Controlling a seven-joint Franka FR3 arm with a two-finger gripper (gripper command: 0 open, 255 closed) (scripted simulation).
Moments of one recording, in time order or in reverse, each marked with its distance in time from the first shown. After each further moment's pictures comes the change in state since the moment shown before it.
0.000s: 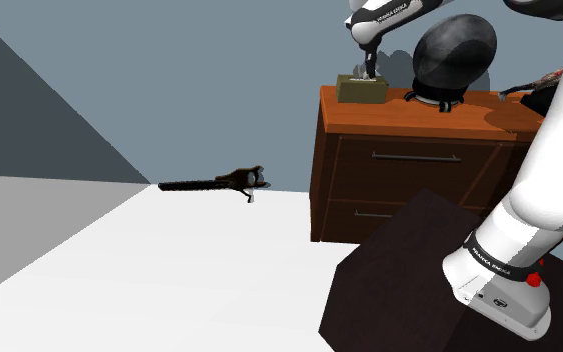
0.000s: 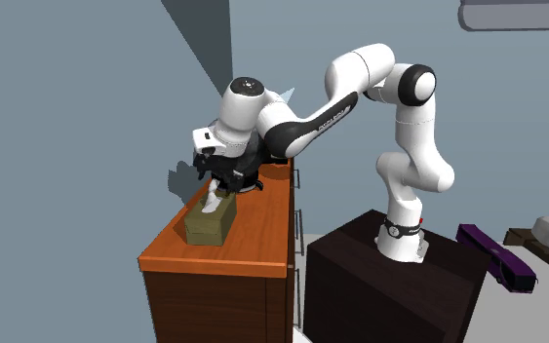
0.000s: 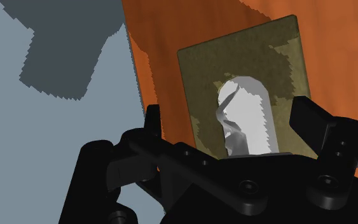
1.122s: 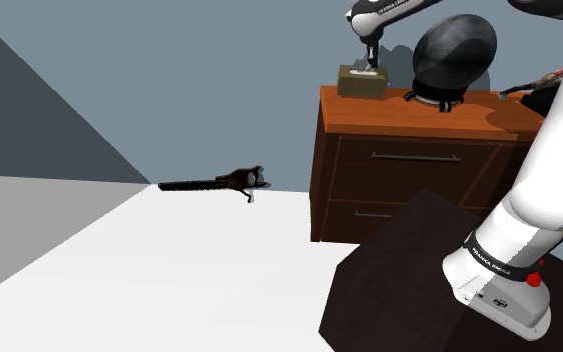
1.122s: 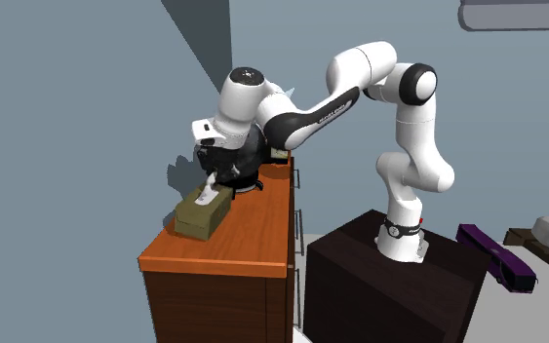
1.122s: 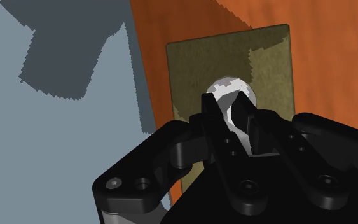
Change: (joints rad) arm 0.002 -0.012 0.002 0.034 0.009 -0.040 -0.023
